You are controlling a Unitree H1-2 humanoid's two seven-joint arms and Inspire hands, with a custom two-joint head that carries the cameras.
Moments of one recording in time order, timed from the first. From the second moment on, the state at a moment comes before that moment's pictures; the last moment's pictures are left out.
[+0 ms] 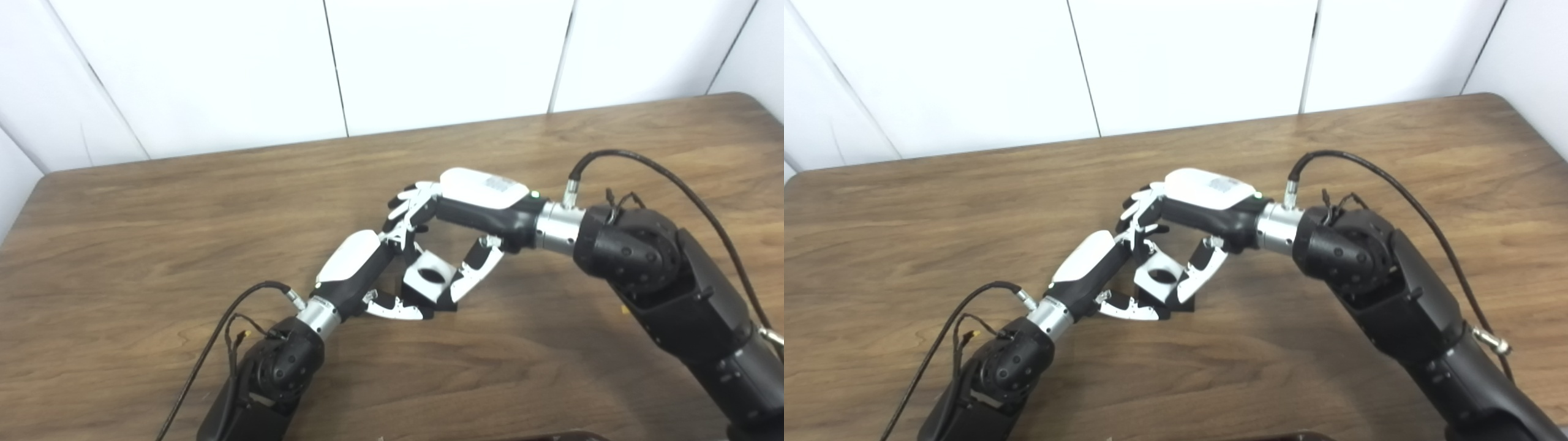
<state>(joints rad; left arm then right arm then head) -0.28 0.17 -0.42 0.07 0.55 -0.06 -0.20 -0.46 -0.46 0.36 -0.34 -0.40 0.05 0.67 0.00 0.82</state>
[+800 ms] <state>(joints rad) -0.28 0.17 -0.42 0.07 0.56 -0.06 -0.20 -0.47 -0.45 0.36 -0.31 -0.41 0.04 0.67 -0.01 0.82</state>
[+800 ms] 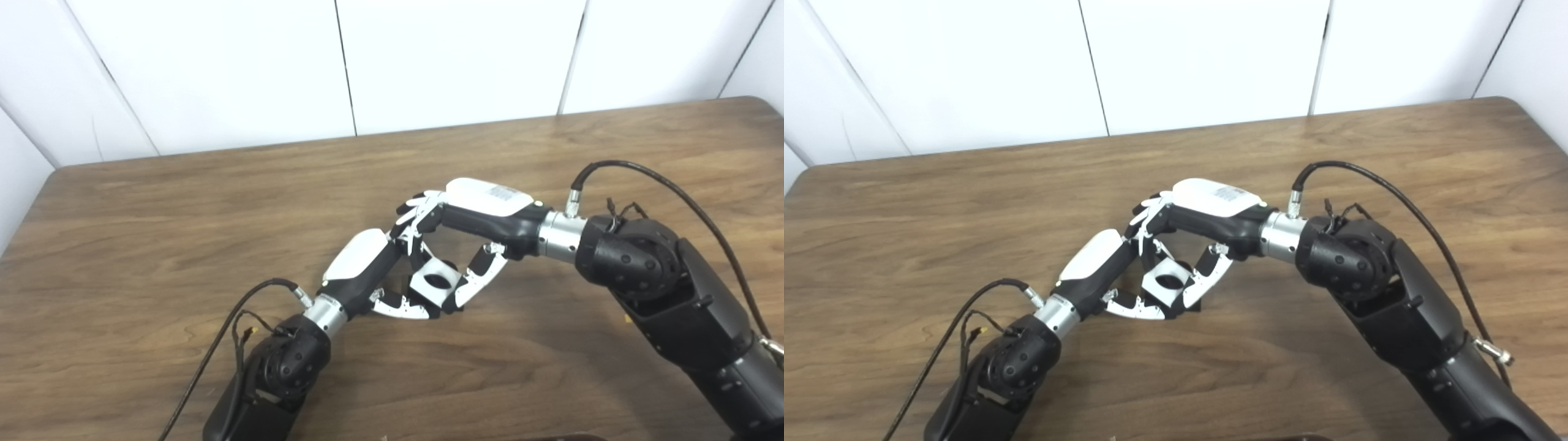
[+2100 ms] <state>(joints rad) -0.28 0.17 -0.42 0.07 0.55 -0.06 -0.20 -0.48 -0.44 0.33 -0.22 -0.43 0.02 0.66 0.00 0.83</state>
